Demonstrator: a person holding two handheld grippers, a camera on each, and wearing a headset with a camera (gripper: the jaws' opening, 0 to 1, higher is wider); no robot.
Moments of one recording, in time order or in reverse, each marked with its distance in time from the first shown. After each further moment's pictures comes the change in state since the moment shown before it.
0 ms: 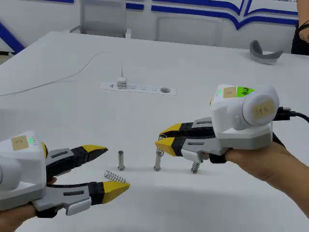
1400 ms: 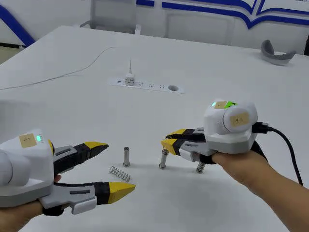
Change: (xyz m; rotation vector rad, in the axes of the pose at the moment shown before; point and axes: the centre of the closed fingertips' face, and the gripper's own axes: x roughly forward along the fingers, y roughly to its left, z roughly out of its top) left arm 0.003 0.001 -0.008 -0.035 0.001 0.031; right arm 0.038 -0.029 -0.052 0.126 0.054 -0.082
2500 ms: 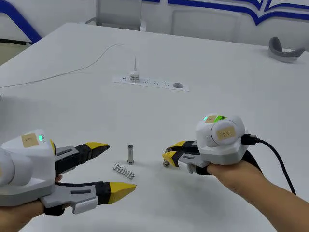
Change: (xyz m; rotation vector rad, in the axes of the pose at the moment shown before) left arm -0.005 0.002 -0.006 -0.015 0.019 0.018; right arm 0.018 0.004 -0.037 0.005 0.093 -0.001
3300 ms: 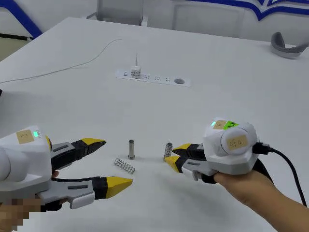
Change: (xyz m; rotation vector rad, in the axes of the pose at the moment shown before) left arm -0.008 0.001 -0.002 -0.002 0.004 0.025; right arm -0.020 0.028 -0.006 -0.011 -0.019 0.010
